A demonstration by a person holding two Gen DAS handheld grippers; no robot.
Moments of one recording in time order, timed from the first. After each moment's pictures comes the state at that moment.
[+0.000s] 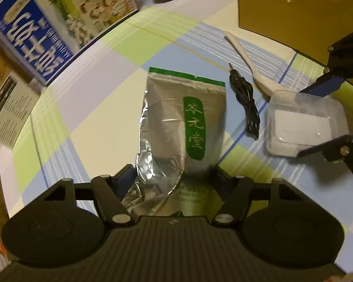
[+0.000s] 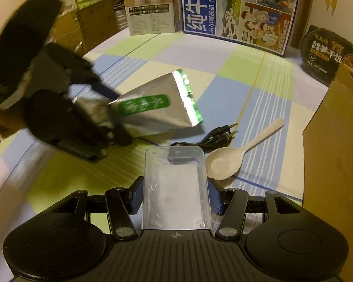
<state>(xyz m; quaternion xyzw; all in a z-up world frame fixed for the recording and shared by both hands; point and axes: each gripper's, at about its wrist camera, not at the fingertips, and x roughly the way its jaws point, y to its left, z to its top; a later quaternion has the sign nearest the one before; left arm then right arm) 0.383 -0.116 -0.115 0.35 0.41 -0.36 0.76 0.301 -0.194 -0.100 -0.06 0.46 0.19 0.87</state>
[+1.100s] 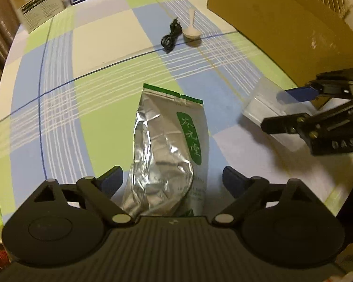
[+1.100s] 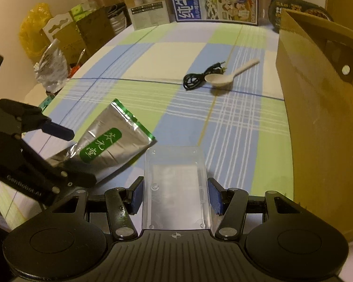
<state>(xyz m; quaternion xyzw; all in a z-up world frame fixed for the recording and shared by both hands) 0.208 -0.059 -0.084 0.20 0.51 -0.30 0.78 0.157 -0.217 -0.086 0.02 0.47 0.17 0.87</state>
